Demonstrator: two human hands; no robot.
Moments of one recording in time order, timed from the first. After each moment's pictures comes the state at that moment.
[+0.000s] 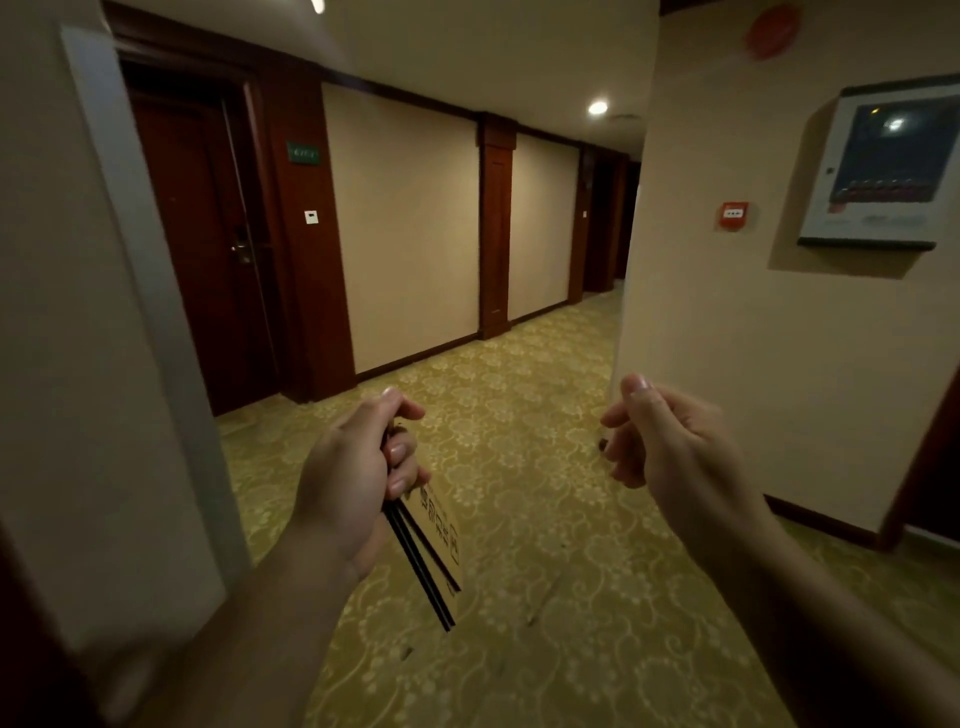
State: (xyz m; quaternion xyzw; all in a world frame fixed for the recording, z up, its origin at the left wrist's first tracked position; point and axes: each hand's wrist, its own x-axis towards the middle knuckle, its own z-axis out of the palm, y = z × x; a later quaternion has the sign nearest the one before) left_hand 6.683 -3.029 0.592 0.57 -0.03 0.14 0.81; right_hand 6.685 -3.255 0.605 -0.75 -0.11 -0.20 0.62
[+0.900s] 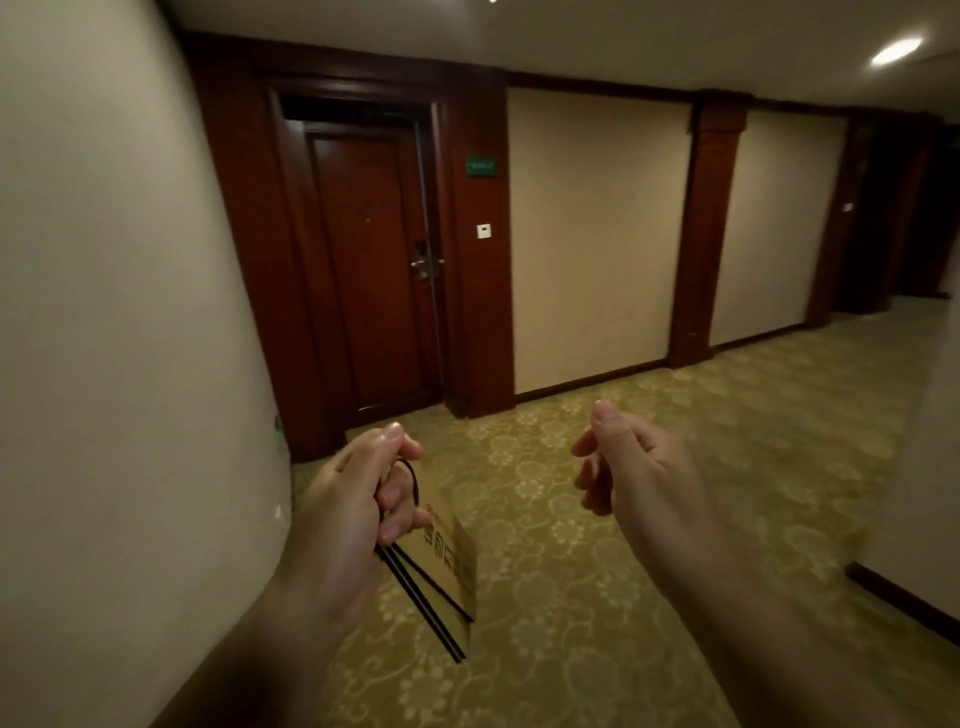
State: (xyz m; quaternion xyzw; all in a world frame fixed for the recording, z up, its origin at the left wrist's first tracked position) left_hand 7.057 -2.983 0.592 0.61 0.09 0.31 0.73; right_hand 7.160 -3.166 0.598 -0.72 -0.23 -0.04 0.65
